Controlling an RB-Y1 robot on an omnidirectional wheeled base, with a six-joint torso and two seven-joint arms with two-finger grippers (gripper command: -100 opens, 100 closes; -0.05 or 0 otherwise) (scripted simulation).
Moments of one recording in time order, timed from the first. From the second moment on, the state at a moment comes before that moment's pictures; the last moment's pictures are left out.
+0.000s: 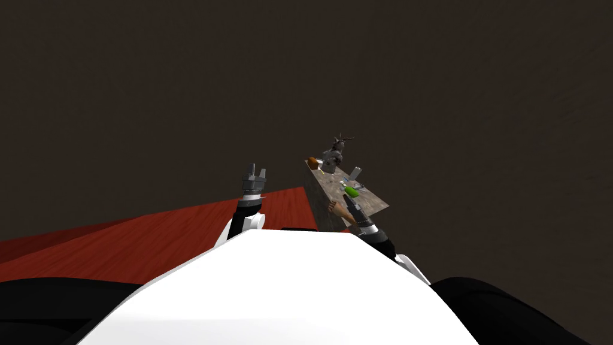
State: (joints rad) left arm 0.46 0.01 -0.05 -2.22 -0.02 -0.48 0.11; right arm 0.88 -0.46 -0.09 -2.29 0.26 -0.48 0.14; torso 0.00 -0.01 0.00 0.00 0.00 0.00
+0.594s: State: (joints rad) left arm 0.46 0.01 -0.05 -2.22 -0.02 -0.48 0.11; right arm 1.05 -0.64 -0.16 -2.27 0.34 -0.40 0.17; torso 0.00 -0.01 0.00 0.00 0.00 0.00
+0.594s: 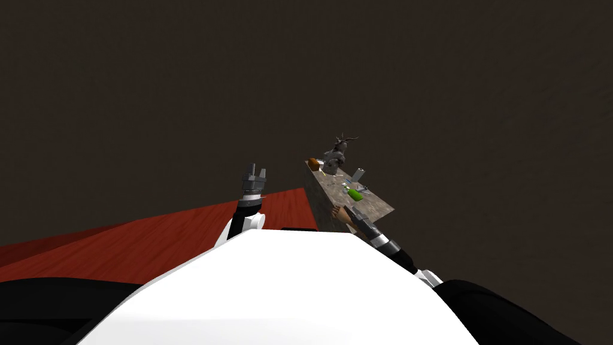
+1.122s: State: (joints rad) left arm 0.46 0.01 -0.05 -2.22 -0.02 -0.48 0.11; right arm 1.20 -0.79 -0.23 -2.26 0.41 -0.34 0.19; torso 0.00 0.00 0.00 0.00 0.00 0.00
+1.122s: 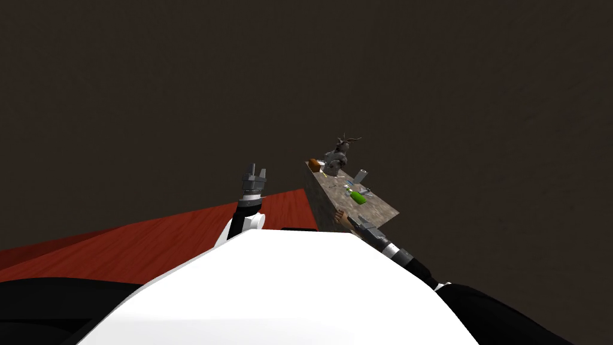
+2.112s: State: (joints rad) left arm 0.46 0.01 -0.05 -2.22 -0.02 -0.48 0.11; right arm 1.50 -1.09 -0.35 -2.21 0.54 -0.21 0.24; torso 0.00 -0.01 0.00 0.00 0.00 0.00
